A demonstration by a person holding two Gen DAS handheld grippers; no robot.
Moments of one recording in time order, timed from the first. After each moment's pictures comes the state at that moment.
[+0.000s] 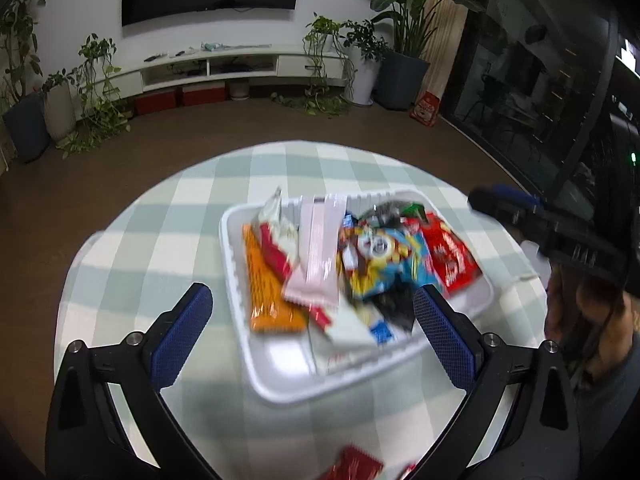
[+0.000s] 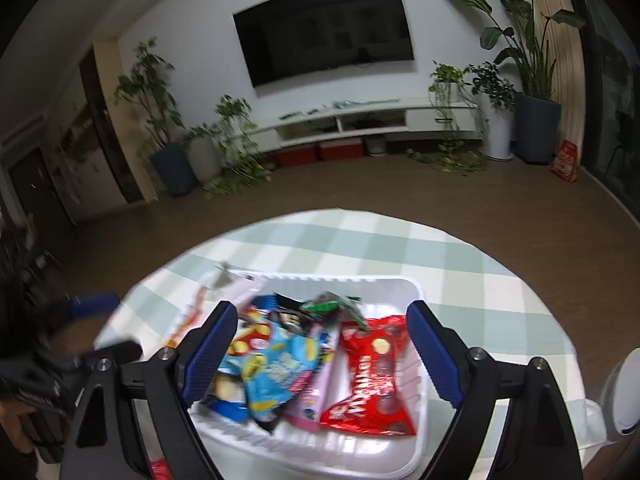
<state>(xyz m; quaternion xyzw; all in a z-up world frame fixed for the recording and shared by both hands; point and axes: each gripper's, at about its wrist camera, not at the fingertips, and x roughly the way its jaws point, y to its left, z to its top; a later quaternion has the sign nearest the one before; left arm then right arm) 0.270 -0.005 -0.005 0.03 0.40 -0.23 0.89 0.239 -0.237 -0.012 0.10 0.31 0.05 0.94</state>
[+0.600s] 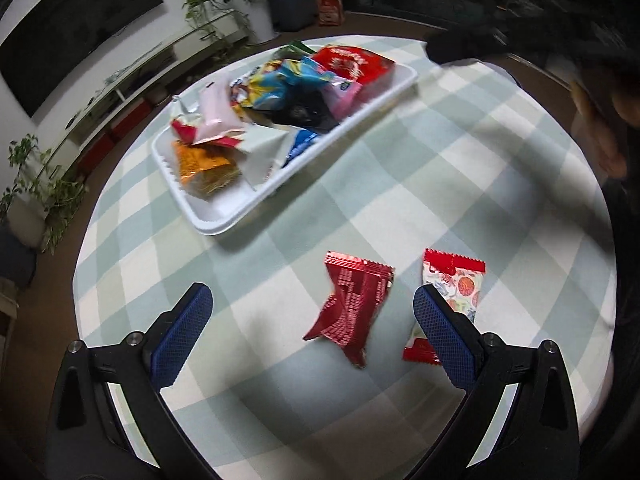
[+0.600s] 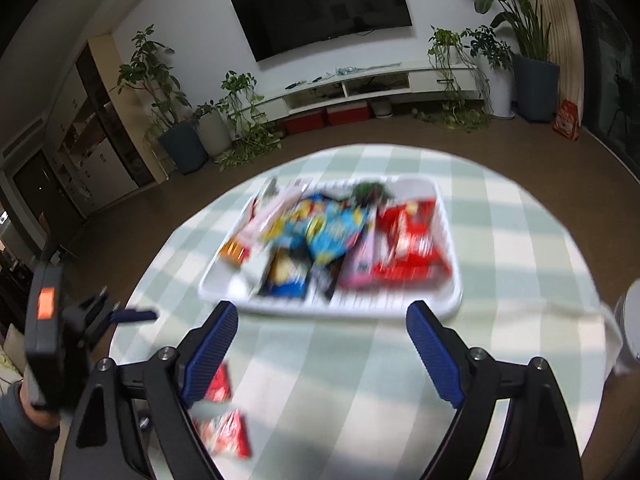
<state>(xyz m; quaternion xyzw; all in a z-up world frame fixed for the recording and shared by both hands) 0.147 -0.008 -0.073 0.29 0.41 -0.33 0.80 0.124 -0.181 -0.044 0.12 0.38 0.05 0.92</state>
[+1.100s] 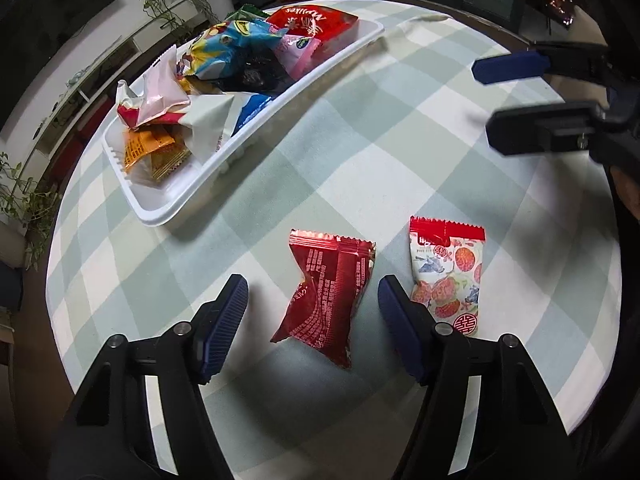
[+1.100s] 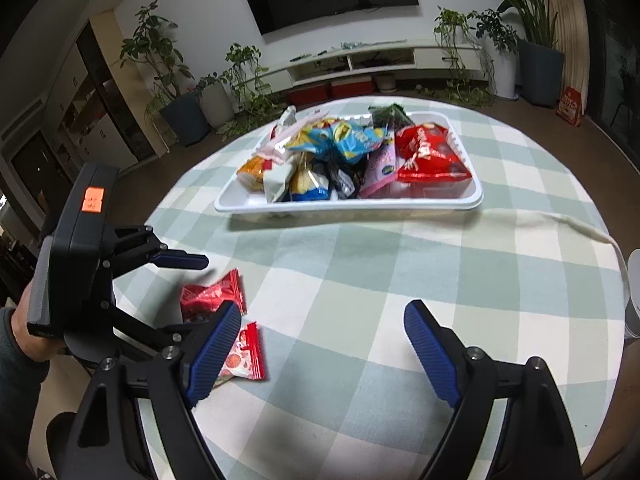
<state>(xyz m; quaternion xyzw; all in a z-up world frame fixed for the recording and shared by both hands) 0.156 -0.019 -0.098 0.32 0.45 -0.37 0.75 0.095 -0.158 -0.080 0.10 0.42 0.06 0.90</state>
